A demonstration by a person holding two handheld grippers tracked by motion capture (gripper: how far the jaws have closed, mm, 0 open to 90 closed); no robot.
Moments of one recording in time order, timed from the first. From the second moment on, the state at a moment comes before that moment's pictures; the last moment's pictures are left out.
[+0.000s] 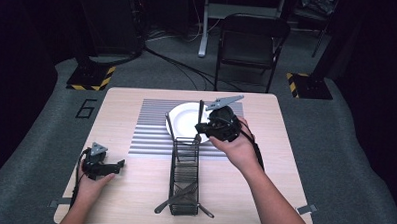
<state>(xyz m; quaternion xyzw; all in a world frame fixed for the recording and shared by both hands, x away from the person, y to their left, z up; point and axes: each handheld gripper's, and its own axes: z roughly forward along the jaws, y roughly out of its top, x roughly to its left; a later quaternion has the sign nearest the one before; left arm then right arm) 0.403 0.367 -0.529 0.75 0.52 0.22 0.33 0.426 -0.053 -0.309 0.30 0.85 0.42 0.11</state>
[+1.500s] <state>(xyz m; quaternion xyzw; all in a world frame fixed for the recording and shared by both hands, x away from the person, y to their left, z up) 0.403 0.367 -0.529 0.75 0.52 0.22 0.33 0.470 -0.110 -0.377 0.40 0.83 0.36 0.16</state>
